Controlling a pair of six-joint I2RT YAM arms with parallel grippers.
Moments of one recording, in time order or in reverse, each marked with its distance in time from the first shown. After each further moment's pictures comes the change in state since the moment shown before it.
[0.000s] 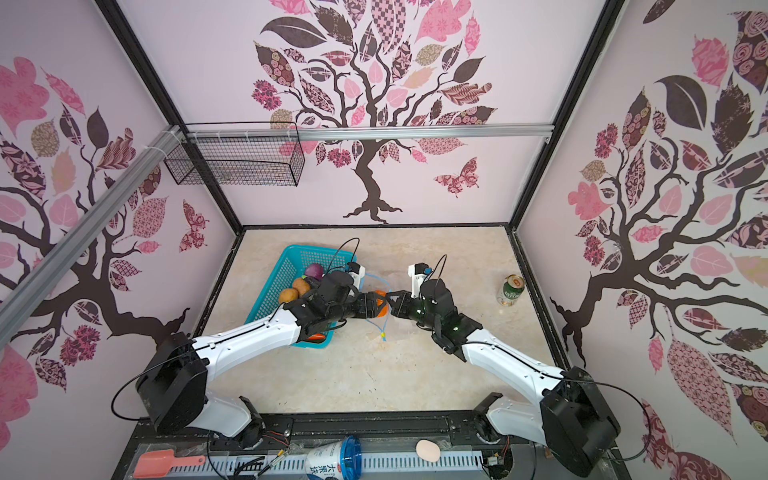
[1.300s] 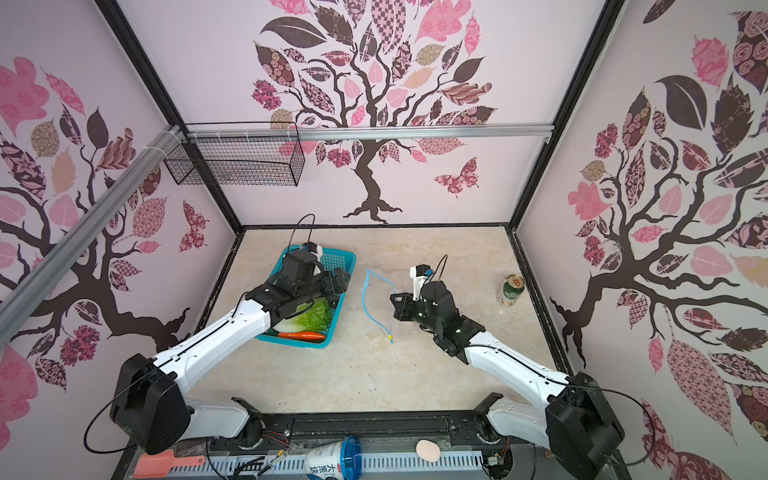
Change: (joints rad) left arm 0.272 -0.151 0.058 -0.211 -0.133 0.074; right arm 0.001 -0.049 -0.009 -0.064 0.081 -0.119
